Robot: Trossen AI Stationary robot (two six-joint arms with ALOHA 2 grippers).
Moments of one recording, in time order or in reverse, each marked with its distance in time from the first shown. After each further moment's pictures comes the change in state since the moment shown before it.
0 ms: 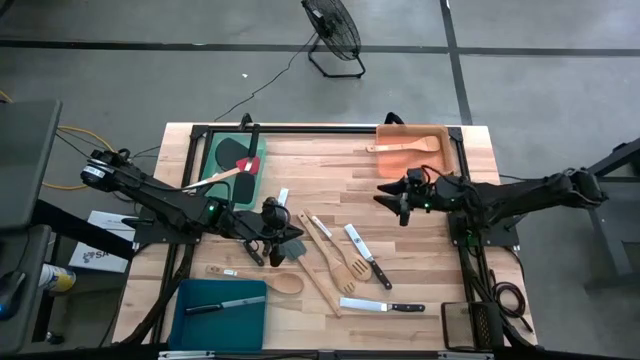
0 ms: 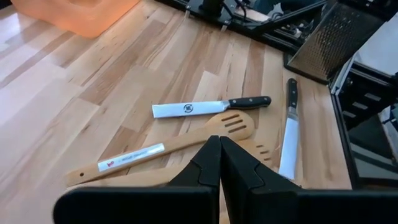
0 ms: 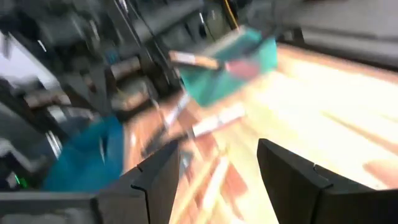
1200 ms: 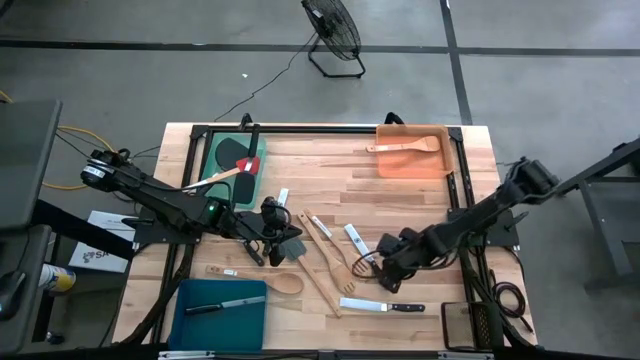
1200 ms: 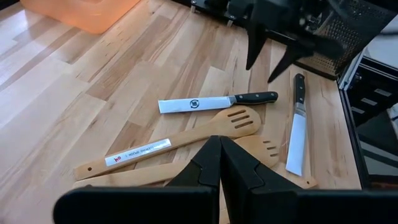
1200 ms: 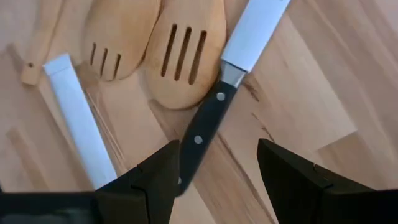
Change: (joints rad) left arm 0.000 0.000 0.000 -0.027 -0.011 0.000; right arm 0.488 0.703 0.490 -0.790 -0.080 0.522
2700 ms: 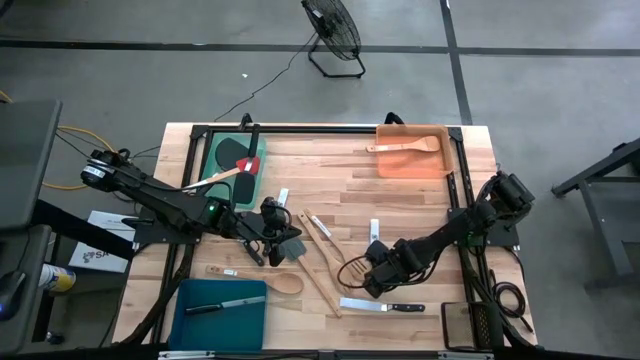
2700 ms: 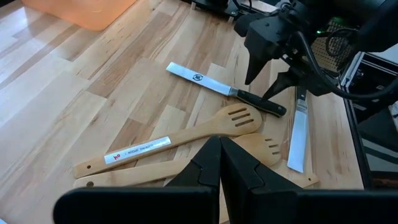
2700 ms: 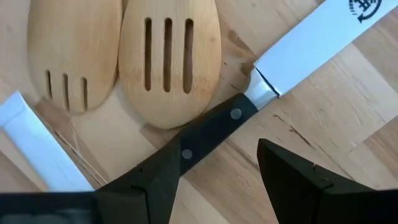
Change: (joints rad) left arm 0.000 0.000 0.000 -0.011 0.003 0.000; right arm 0.010 0.229 0.135 -0.045 0.007 0.228
